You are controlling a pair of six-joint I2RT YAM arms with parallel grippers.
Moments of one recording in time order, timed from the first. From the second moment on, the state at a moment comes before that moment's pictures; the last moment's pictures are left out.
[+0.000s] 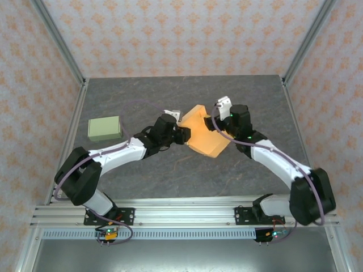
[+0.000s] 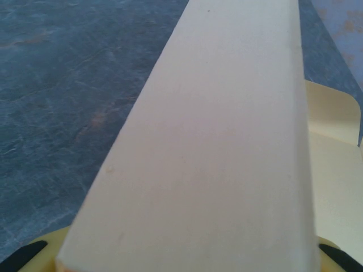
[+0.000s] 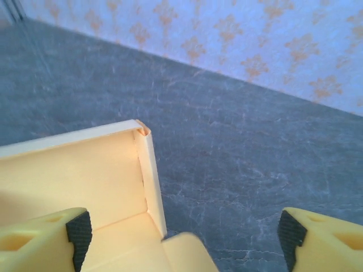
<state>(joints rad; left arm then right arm) -0.64 1.58 0.94 0.00 0.00 -0.59 0.42 1.21 0.84 -0.03 0.01 -0.01</state>
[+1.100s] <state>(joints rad) -0.59 1.68 0.84 0.30 0.00 -0.90 0.38 1.52 1.18 -0.51 -0.24 0.74</state>
